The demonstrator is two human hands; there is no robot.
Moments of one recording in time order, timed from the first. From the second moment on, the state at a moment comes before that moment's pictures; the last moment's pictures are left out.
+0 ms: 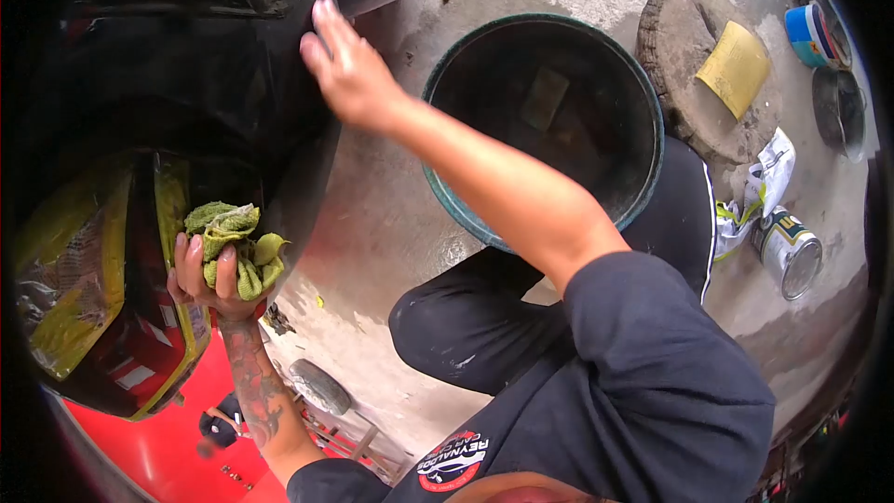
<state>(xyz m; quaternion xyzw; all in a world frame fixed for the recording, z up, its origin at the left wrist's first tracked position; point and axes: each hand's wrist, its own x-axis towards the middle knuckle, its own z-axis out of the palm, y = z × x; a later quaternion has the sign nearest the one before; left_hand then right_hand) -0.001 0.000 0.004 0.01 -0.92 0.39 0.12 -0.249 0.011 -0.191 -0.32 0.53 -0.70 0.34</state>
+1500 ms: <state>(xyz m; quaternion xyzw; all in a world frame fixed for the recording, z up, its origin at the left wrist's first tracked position) -0.002 0.003 0.003 0.02 -0.92 0.37 0.12 -0.230 0.029 -0.137 -0.30 0.55 -0.69 0.35</state>
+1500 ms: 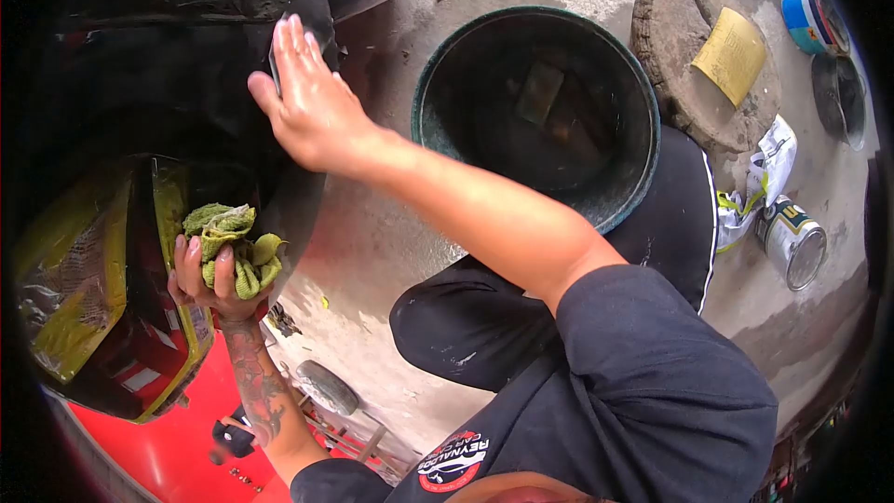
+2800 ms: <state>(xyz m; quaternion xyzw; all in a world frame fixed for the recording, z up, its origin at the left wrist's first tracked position) -0.002 0.003 0.004 0.03 -0.92 0.38 0.12 -0.157 0.098 -0.174 -0.49 0.53 -0.67 0.18</state>
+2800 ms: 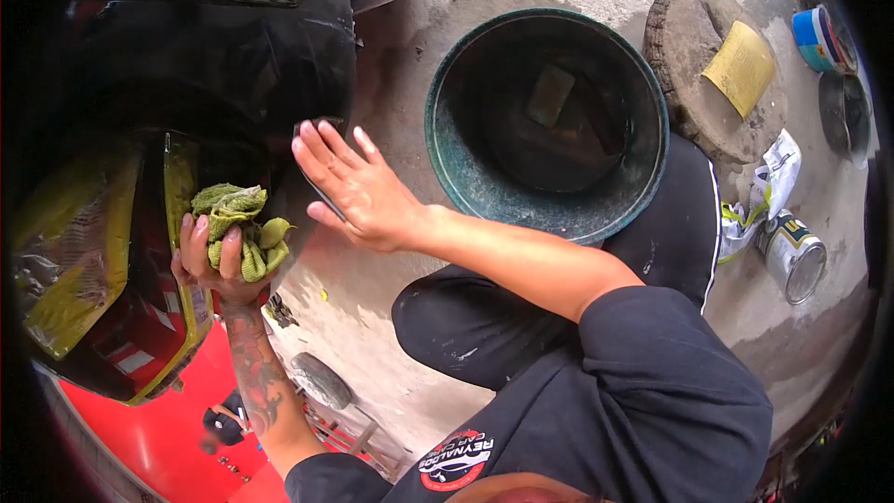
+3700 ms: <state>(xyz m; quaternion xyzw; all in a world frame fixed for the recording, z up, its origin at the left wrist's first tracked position) -0.001 -0.002 0.003 0.01 -0.92 0.37 0.14 -0.152 0.045 -0.153 -0.26 0.55 -0.75 0.28</state>
